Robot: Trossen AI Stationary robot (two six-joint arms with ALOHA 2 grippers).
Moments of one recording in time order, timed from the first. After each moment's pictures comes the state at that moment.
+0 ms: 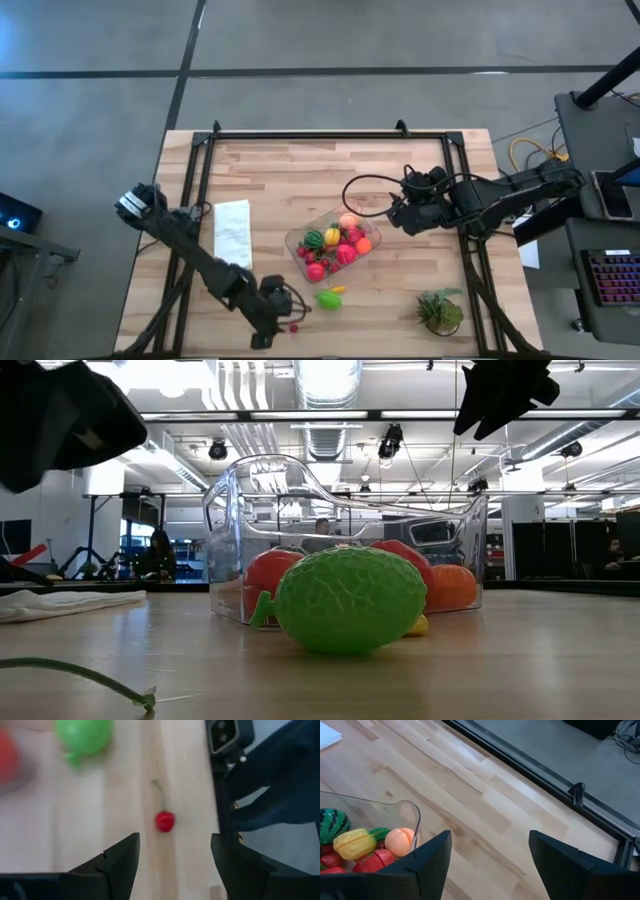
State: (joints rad) left arm -0.69 1.67 1.10 -0.34 -0.06 -0.67; right arm 0.28 1.22 1.13 -1.12 0.80 0.94
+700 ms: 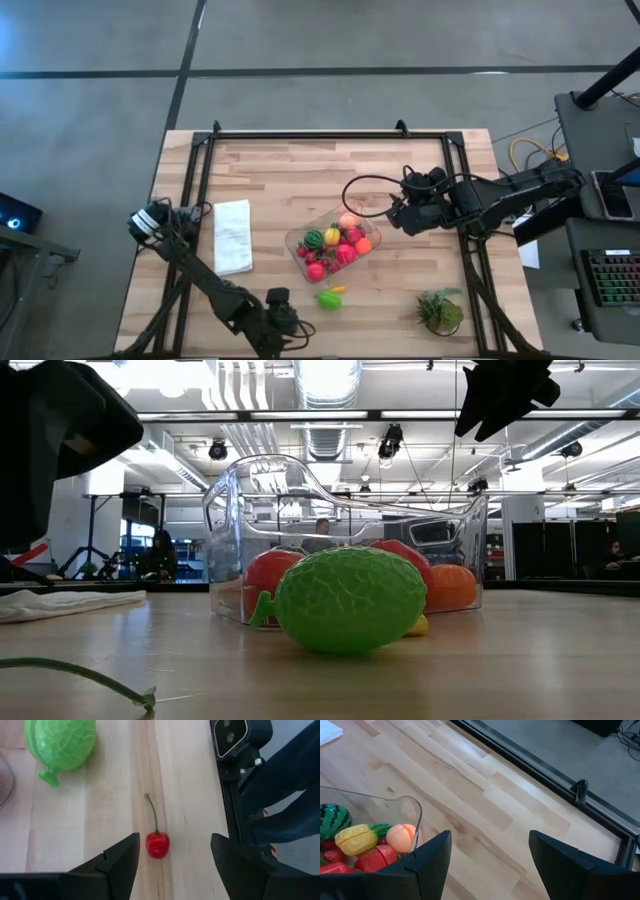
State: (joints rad) left arm -0.77 1.85 1.23 -0.32 -0.24 -0.67; right arm 0.28 1.22 1.12 -1.12 0.79 0.94
